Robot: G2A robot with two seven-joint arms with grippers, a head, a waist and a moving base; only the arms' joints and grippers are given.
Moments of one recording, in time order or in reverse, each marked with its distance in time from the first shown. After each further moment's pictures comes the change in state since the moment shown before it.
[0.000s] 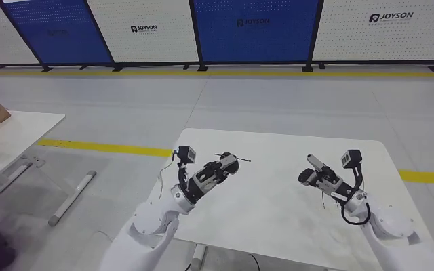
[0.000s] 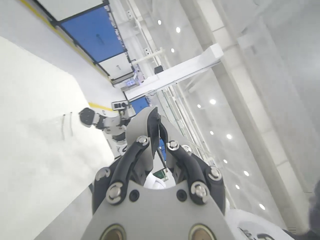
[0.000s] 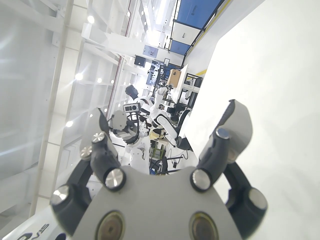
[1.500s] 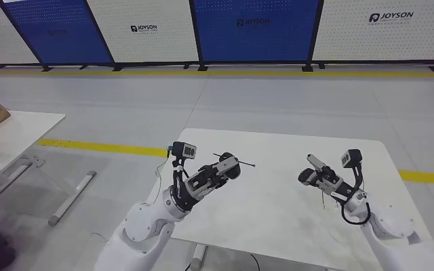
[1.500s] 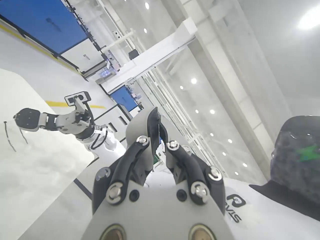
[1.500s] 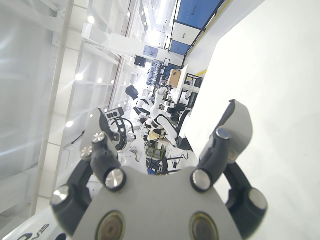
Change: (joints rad) left arm 0.064 0.013 -0.070 -0.162 -0.098 -0.196 -0.114; right arm 0.000 0.000 0.000 0.000 0.000 0.000 0.000
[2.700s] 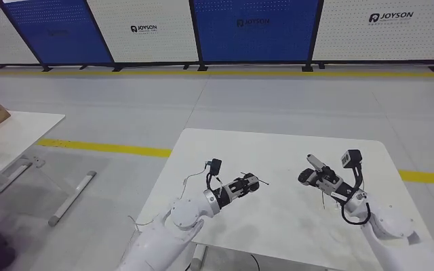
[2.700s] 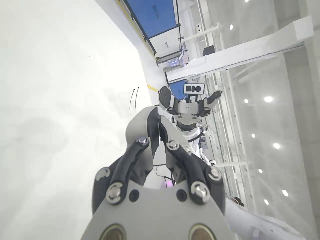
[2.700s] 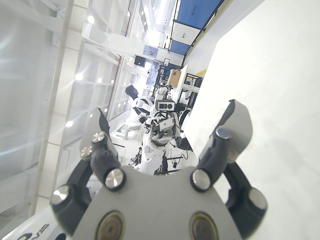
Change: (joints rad) left arm -0.250 -0.035 0.323 0.471 0.282 0.233 0.154; right arm 0.000 0.000 0.000 0.000 0.000 0.000 0.000
